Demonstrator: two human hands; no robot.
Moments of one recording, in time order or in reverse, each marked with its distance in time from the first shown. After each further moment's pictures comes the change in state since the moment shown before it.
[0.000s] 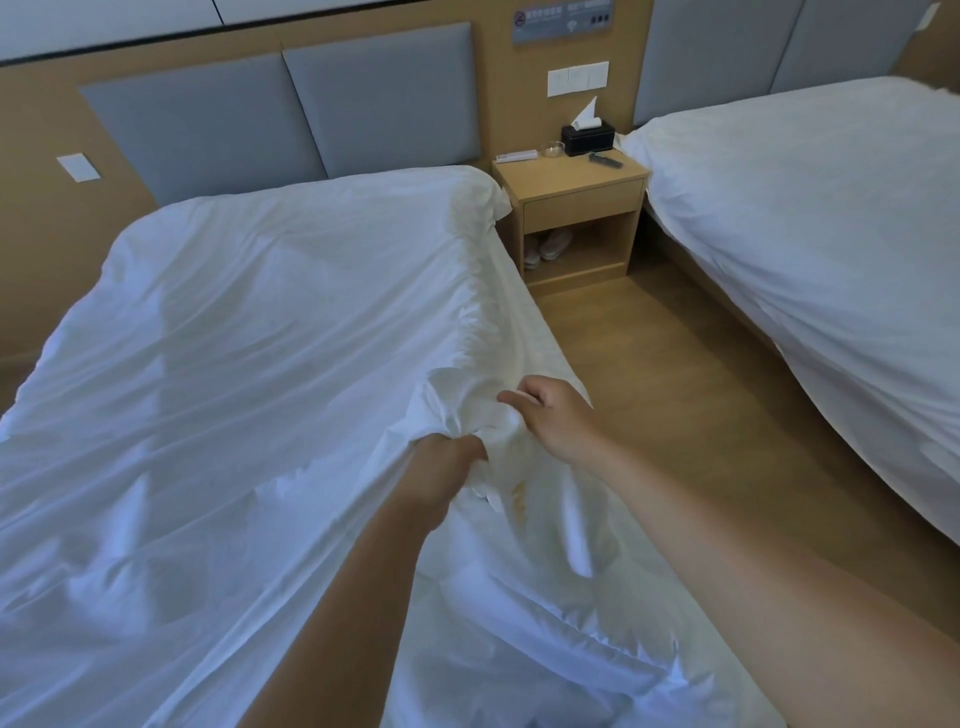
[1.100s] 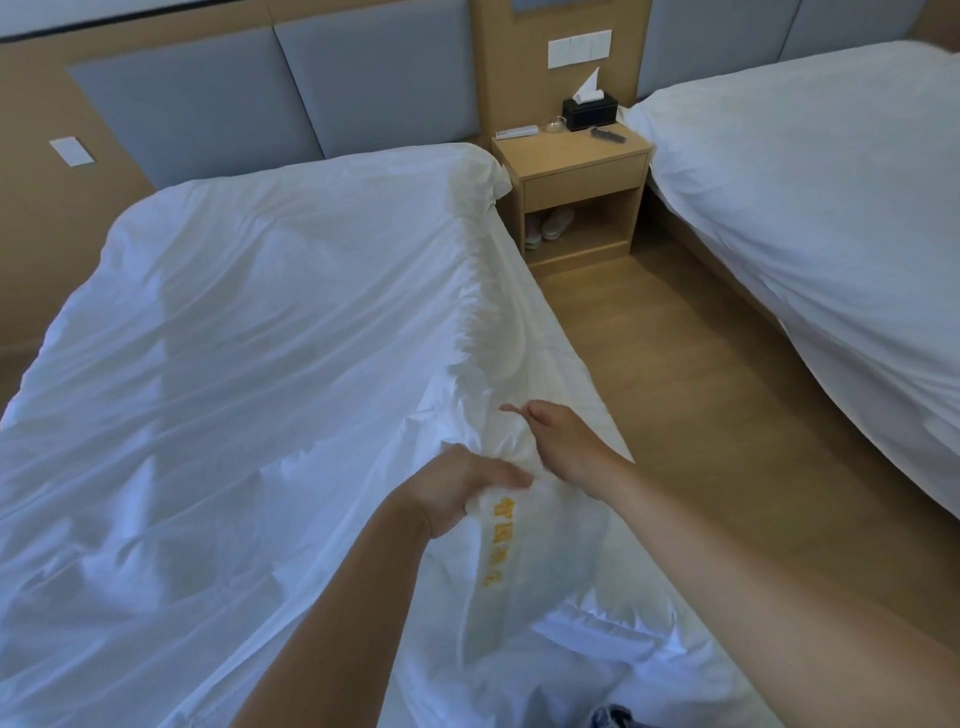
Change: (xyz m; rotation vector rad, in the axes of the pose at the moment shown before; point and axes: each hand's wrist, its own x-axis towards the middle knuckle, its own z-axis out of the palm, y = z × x) left_hand -0.009 -0.019 -0.004 -0.014 -0.375 -0.171; right_hand -0.027 0.029 0.017 0.159 -0.120 0.201
